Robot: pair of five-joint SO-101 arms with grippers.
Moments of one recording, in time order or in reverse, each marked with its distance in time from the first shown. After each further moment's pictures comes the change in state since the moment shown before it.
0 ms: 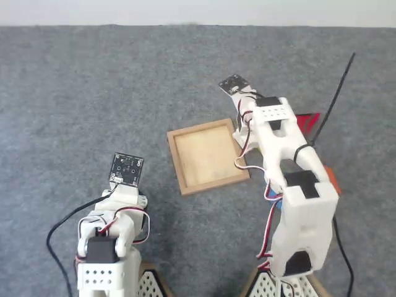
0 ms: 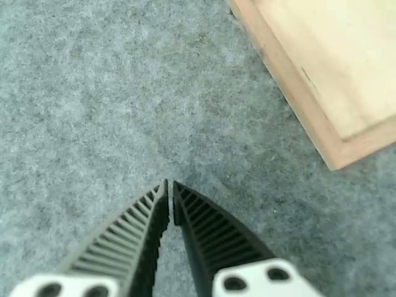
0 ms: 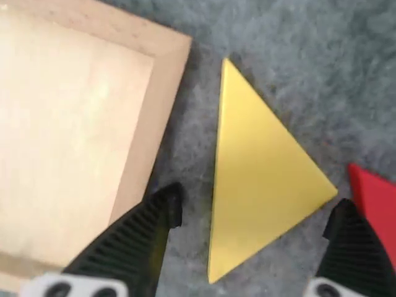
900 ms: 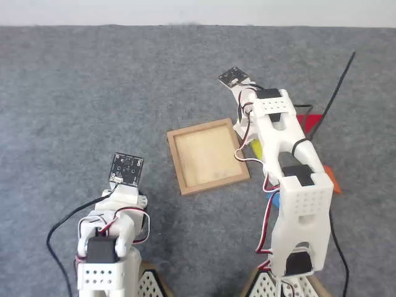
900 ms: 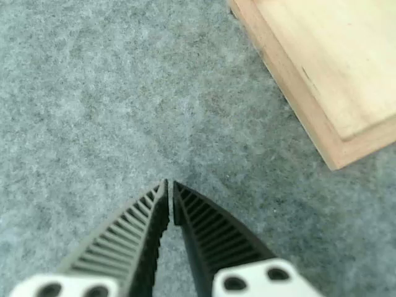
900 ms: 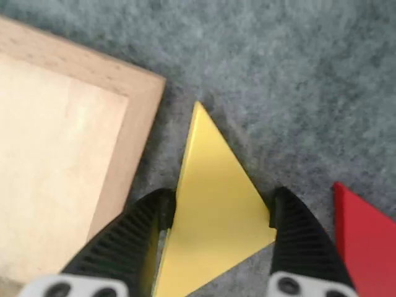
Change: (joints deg) left arm 0.0 0.0 0.0 0.0 0.0; right arm 1.6 7.6 -11.2 3.3 2.5
